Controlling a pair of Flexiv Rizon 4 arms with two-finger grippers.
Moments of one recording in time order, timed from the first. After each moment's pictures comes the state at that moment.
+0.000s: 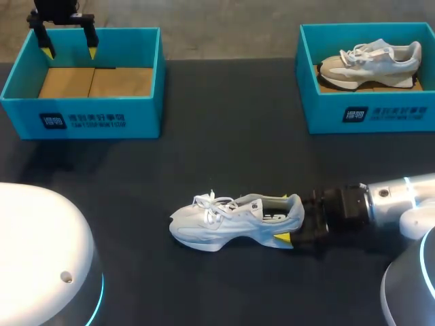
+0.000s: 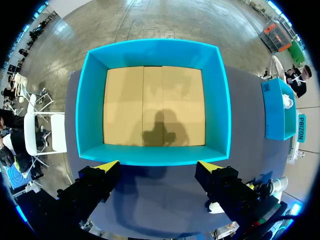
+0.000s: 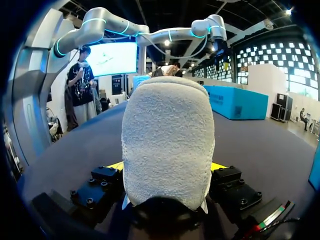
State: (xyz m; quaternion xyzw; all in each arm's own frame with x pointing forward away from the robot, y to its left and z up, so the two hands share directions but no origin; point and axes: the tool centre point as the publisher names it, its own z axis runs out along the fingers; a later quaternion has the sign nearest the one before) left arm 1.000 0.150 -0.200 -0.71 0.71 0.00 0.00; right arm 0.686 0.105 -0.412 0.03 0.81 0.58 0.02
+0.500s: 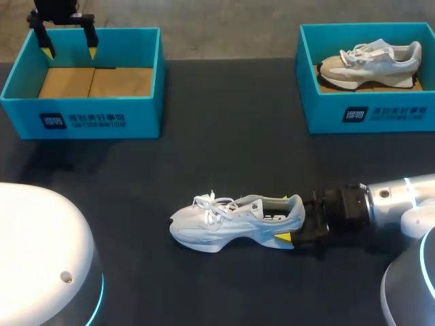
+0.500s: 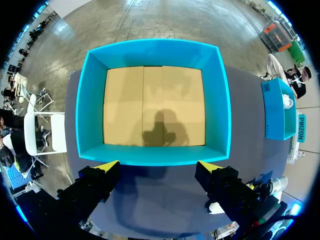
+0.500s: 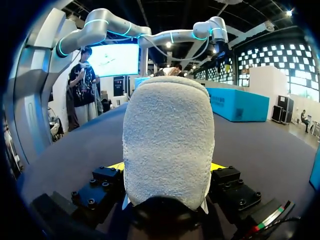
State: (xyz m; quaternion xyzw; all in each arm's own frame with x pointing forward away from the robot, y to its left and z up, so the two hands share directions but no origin) left arm 1.000 0.150 -0.200 -0.71 0.71 0.00 0.00; right arm 0.684 0.104 -0.412 0.02 0.81 0.59 0.02
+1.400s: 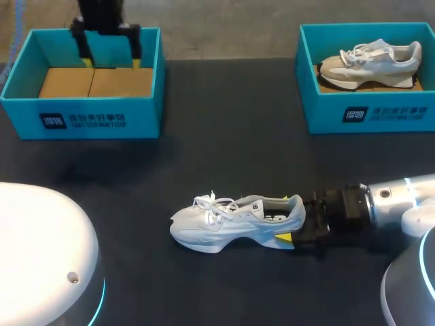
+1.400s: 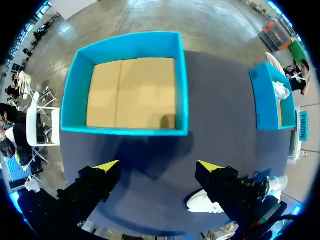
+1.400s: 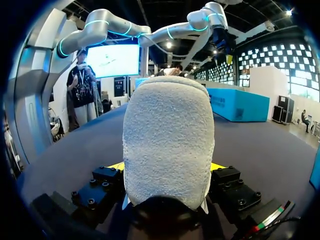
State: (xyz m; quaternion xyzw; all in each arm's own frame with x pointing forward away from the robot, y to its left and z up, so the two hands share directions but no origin) left arm 0.928 0.030 -0.189 -0.71 0.70 0.00 0.02; right arm 0.684 0.103 -0.413 0.02 0.81 0.59 0.02
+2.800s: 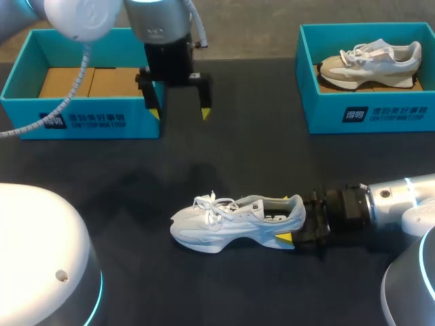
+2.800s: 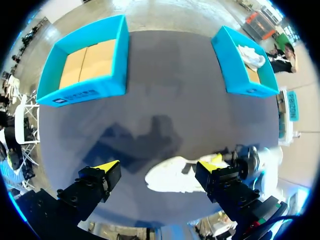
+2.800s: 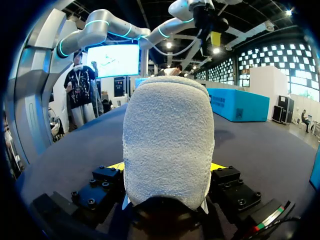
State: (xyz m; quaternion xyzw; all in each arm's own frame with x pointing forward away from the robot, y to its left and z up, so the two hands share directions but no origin) left arm 0.792 -0.106 -0.195 -0.68 0.73 -0.03 -0.02; right arm 0.684 0.103 -0.412 0.02 0.81 0.59 0.02
